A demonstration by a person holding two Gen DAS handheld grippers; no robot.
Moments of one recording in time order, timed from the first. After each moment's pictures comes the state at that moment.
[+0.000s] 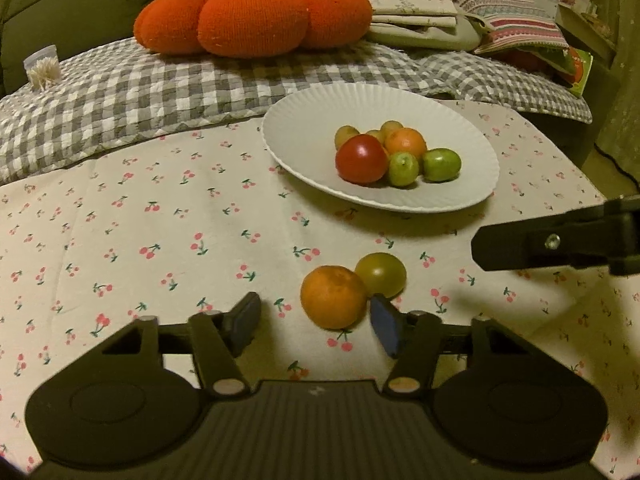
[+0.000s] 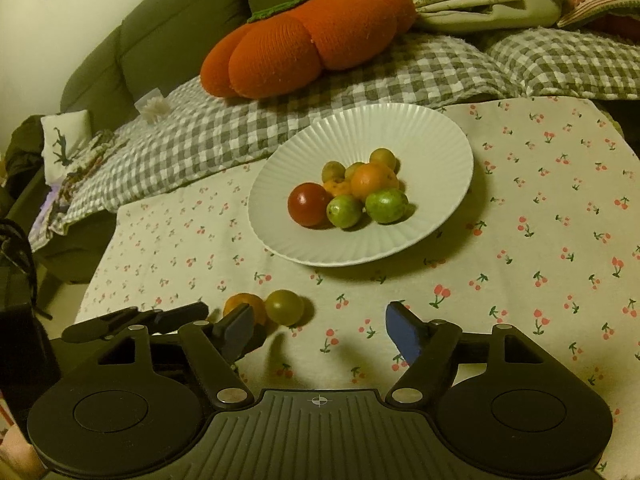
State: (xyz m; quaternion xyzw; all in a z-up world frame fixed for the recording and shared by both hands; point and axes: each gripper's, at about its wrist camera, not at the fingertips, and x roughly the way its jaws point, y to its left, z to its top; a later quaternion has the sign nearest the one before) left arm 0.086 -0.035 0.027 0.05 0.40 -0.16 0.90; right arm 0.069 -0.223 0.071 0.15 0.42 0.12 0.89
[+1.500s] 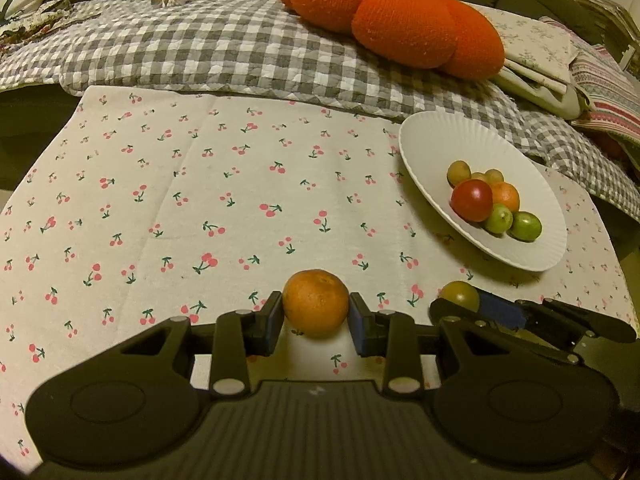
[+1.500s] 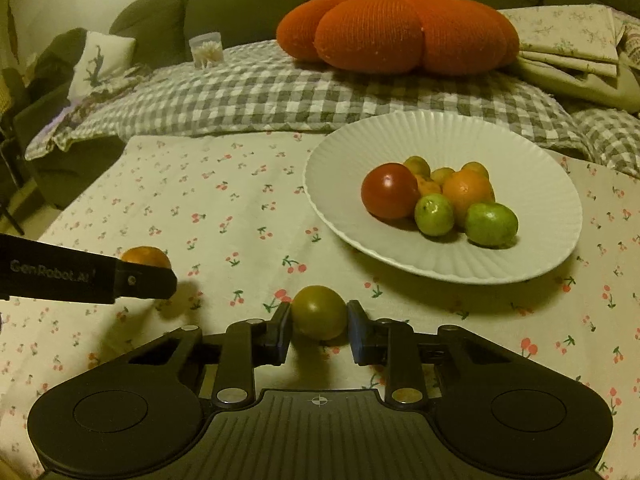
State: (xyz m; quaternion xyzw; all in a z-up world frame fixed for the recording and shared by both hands) left arm 0.083 0.030 0.048 -0.08 0.44 -0.03 0.89; right arm 0.083 -0.153 0.025 0.00 0.37 0.17 0.91
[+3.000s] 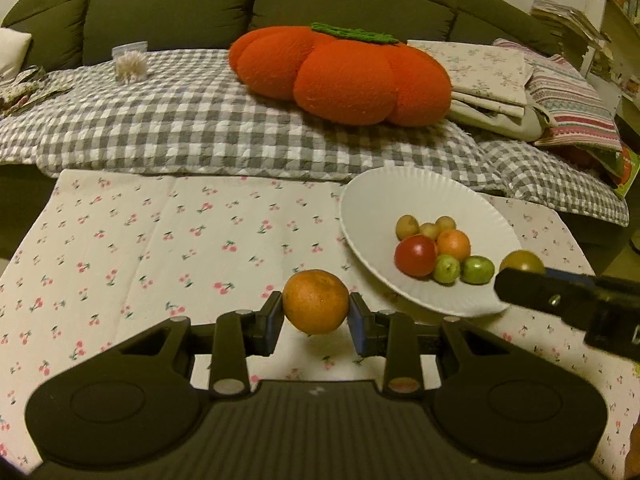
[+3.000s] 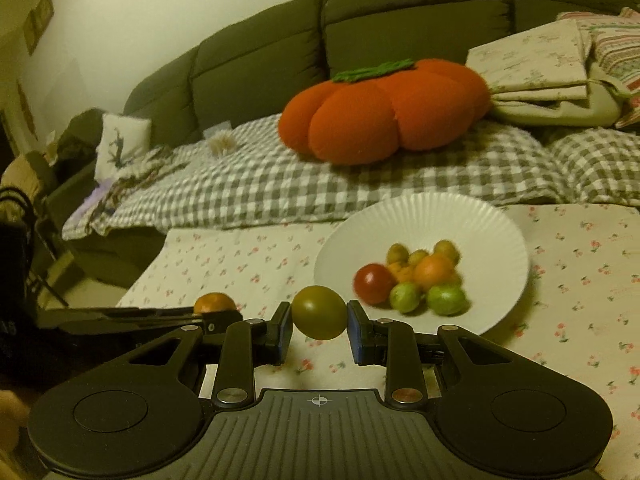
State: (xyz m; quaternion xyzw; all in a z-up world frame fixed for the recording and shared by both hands) left arm 0.084 -0.004 0.079 -0.05 0.36 -0.06 0.93; right arm 0.068 -0.206 0.105 0.10 0.31 0.19 0.92
